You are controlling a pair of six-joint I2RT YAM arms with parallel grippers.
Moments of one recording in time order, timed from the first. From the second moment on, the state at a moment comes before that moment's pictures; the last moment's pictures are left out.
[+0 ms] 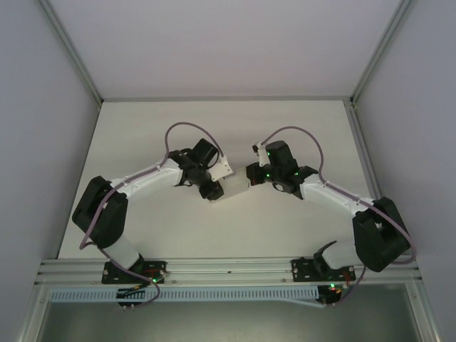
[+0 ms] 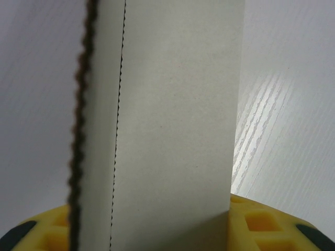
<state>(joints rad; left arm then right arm) -0.72 1.64 1.15 -0.67 0.23 0.36 0.59 1.38 0.79 -0.13 -0.24 0.33</state>
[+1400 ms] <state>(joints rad) -0.72 1.50 1.19 -0.63 0.01 0.15 0.88 1.31 0.63 0.06 0.31 0.40</state>
